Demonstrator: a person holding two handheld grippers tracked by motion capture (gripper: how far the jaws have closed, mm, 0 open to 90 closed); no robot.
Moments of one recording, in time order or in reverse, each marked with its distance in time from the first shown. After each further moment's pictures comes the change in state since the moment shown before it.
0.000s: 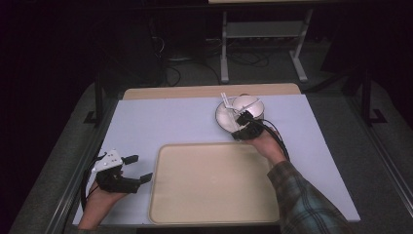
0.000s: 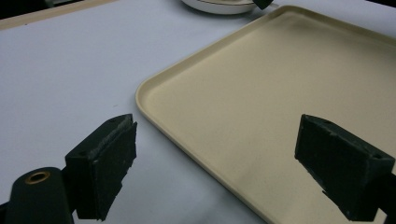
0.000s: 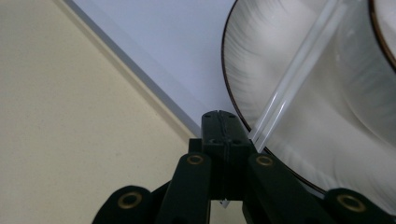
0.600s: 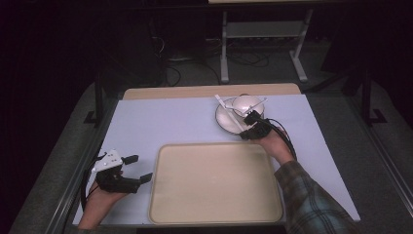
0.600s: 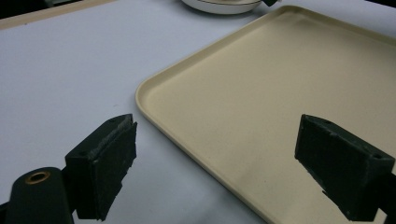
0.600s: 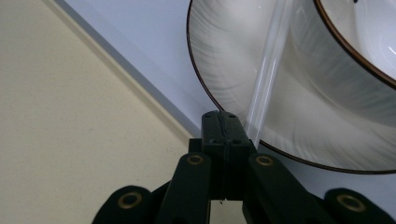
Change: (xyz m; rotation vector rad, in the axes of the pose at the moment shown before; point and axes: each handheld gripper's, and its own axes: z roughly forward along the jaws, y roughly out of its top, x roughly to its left) left arm 0.000 0.000 0.000 0.000 -0.001 0.000; right arm -0.015 -0.011 -0.010 0.028 -0.038 0.005
